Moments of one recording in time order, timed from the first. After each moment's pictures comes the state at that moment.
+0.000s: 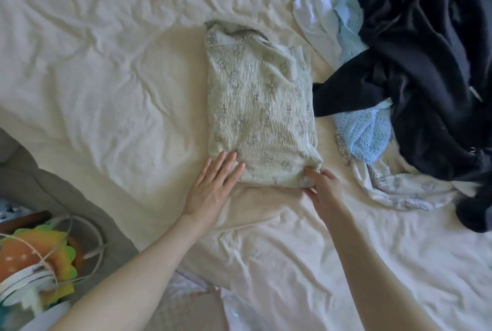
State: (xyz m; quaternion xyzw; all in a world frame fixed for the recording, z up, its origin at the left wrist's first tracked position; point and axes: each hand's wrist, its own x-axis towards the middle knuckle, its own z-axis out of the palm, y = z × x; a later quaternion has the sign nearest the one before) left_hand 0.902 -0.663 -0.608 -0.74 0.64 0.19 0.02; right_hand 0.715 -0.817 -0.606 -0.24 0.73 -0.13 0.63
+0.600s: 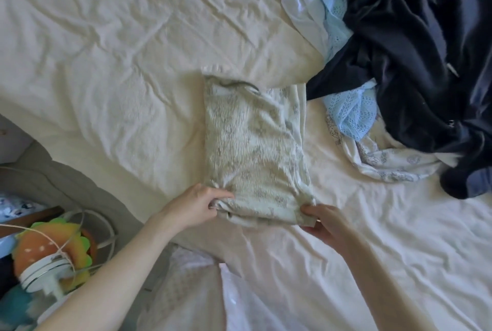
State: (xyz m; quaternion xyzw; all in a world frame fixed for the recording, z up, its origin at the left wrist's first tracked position) left_hand 0.918 -0.631 -0.542 -0.66 0.50 0.56 -0.02; right_hand 0.650 -0.749 -0.554 -0.14 0.73 0.04 0.66
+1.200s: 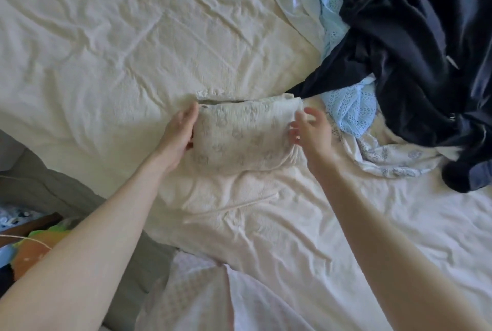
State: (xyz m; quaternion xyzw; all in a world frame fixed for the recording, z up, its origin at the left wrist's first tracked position) left_hand 0.982 -0.717 -0.563 -0.69 0.10 0.58 -0.42; right_hand 0.771 -0.835 -0.533 -0.44 0.69 -0.14 0.56
